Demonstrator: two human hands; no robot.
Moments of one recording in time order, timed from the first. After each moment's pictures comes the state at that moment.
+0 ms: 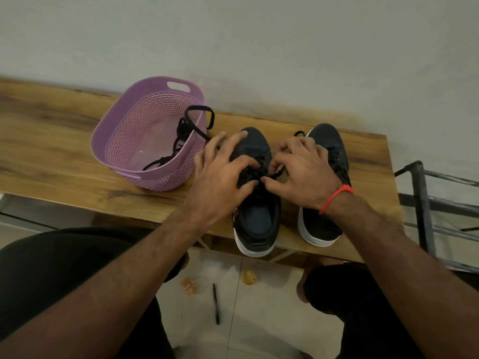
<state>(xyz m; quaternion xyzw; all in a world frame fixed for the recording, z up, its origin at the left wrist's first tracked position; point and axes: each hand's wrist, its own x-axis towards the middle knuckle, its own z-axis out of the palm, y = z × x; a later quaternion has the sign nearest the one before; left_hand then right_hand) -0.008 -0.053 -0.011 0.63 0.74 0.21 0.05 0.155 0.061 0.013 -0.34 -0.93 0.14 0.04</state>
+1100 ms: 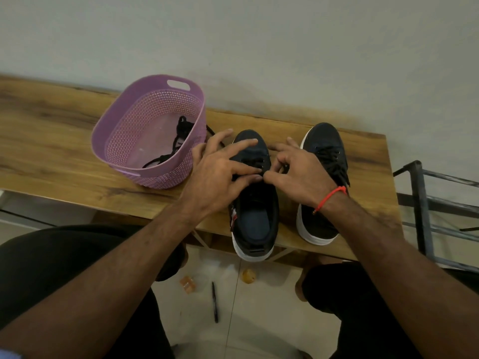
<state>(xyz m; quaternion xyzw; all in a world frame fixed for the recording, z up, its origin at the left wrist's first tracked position) -0.023 -0.047 -0.018 0.68 0.69 0.25 0.03 0.150 0.049 0.029 -0.39 -0.85 0.36 0.07</state>
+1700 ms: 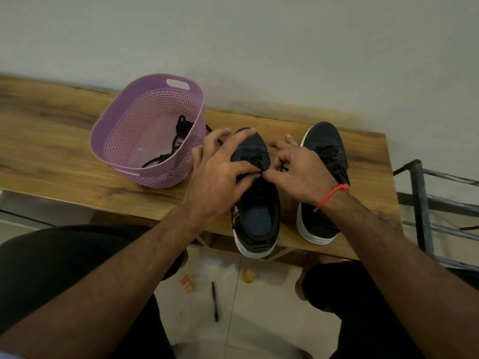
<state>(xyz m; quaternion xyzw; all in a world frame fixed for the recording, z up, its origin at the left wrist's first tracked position) -0.011 -0.052 -0.014 0.67 0.70 0.24 -0.03 0.150 0.051 0.028 -0.38 -0.85 0.35 0.06</state>
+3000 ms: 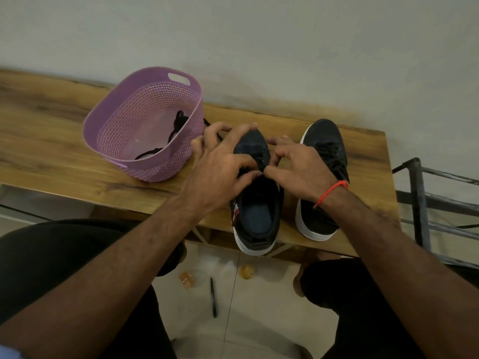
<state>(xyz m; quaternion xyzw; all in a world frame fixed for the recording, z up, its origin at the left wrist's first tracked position) -0.014 -0.050 -0.003 0.68 0.71 0.16 -0.03 0.150 0.054 0.019 -0.38 -0.85 0.36 0.07</state>
